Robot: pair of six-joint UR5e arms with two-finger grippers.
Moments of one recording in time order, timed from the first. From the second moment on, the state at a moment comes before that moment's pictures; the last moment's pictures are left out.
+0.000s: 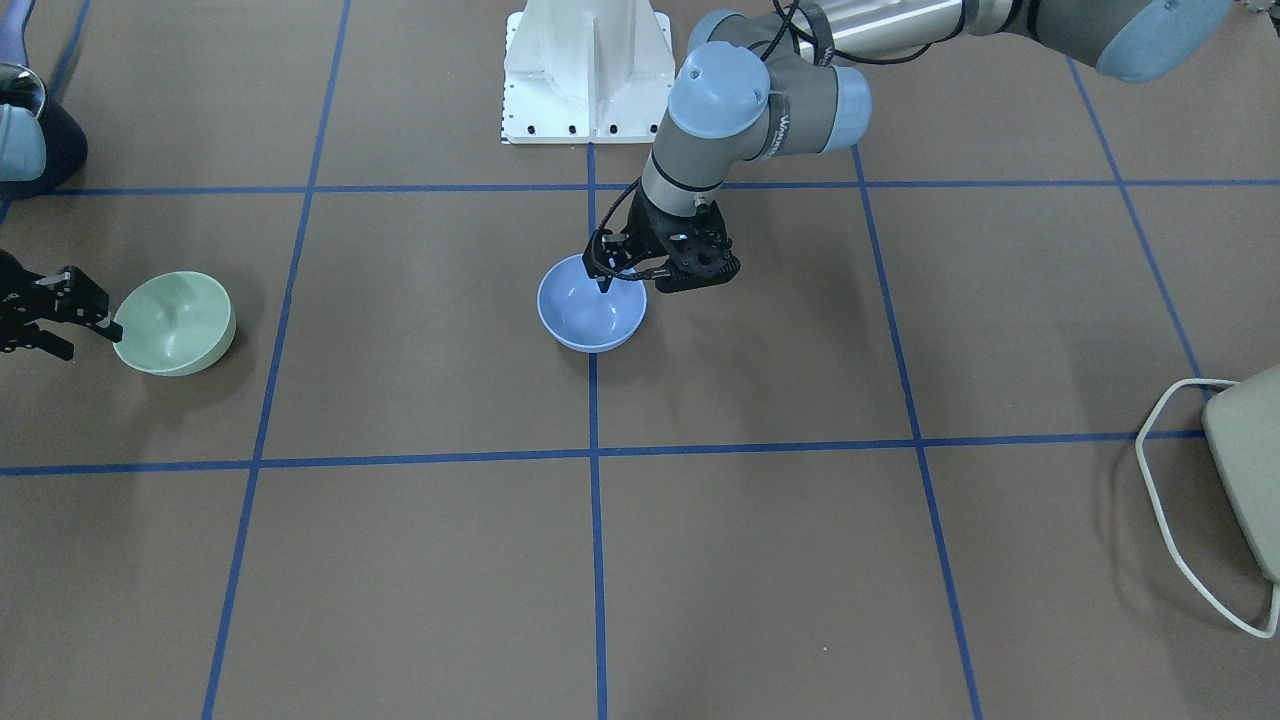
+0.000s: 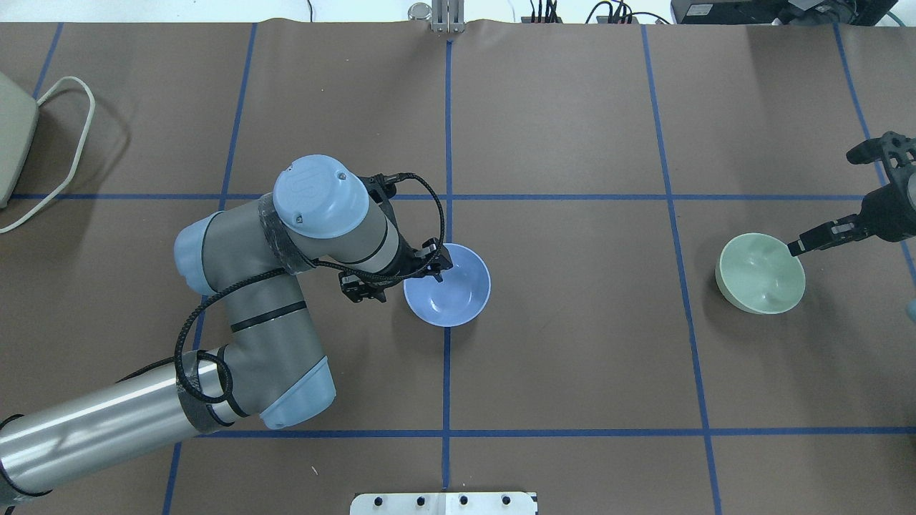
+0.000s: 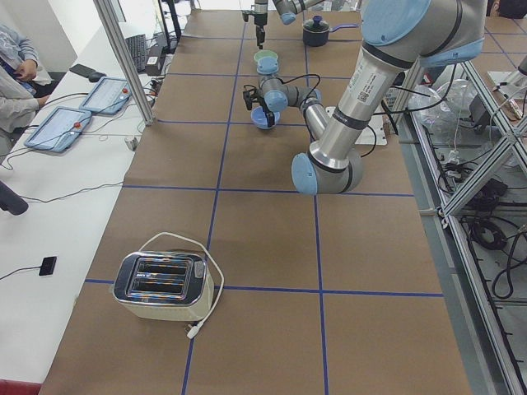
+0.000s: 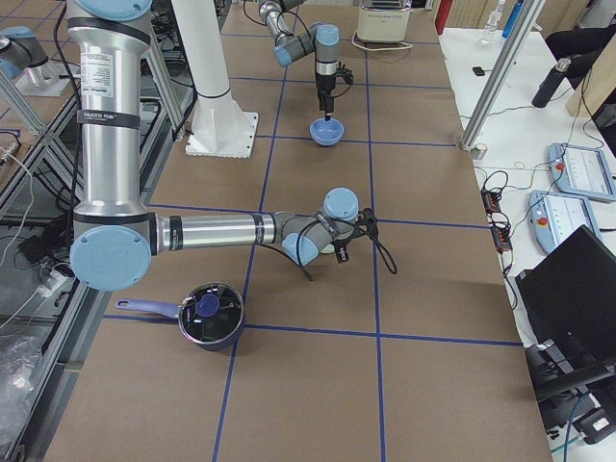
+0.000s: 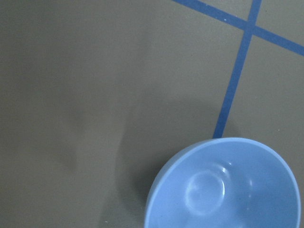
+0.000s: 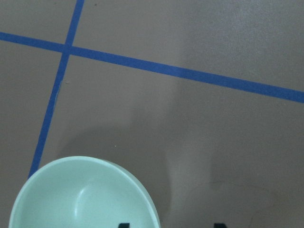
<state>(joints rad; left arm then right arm) -0.51 -2.25 -1.63 -1.79 -1.97 -1.57 1.08 -1.61 1.61 -0.89 2.36 0.56</state>
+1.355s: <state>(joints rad) -0.51 -2.24 -1.63 -1.79 -1.97 -1.57 1.00 -1.62 1.60 -0.89 2.34 0.57</state>
